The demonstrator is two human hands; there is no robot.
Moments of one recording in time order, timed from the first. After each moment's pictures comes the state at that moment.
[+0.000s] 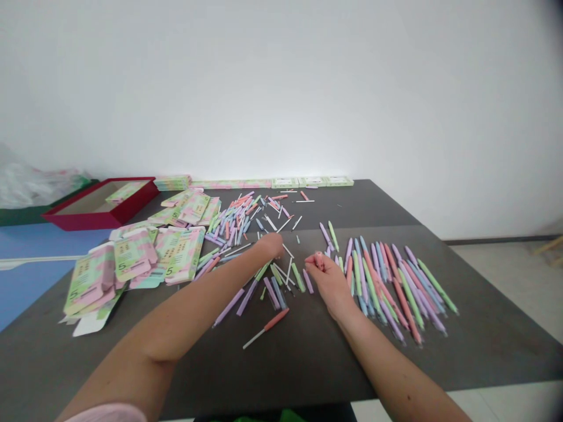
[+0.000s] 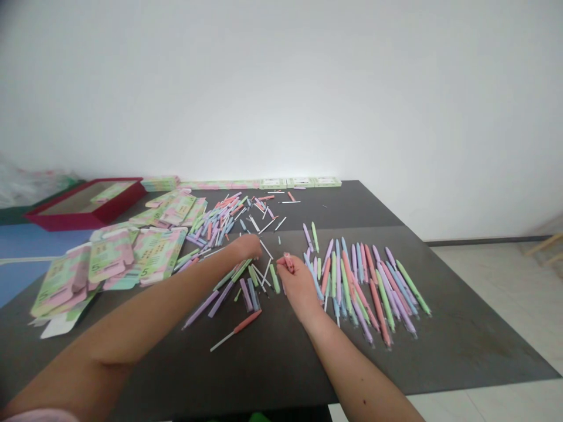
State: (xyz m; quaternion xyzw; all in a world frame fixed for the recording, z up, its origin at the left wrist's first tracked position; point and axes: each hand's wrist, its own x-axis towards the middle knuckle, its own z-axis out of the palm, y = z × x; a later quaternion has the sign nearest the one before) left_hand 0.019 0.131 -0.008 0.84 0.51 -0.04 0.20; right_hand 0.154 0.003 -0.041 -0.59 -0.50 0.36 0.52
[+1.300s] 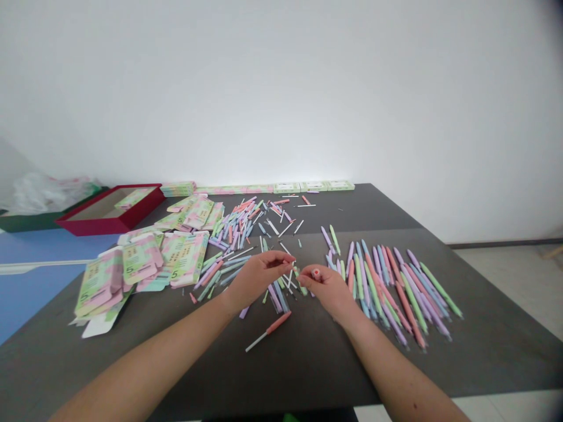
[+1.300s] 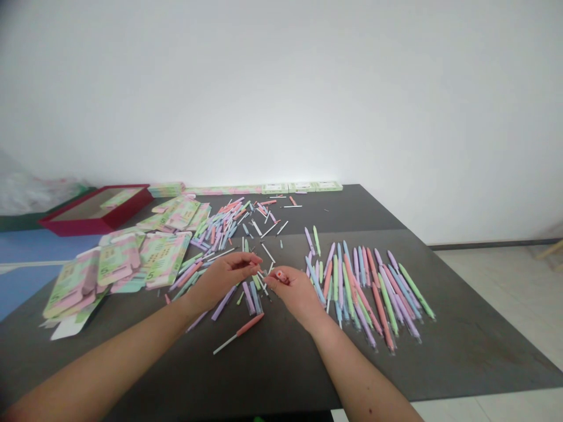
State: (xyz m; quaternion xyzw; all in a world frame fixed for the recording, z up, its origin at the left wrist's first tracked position) left_hand -0.021 0.022 0.030 0.72 0.45 0.31 0.42; right_hand 0.155 -0.009 -0.021 -0.53 -0.63 0.39 0.42
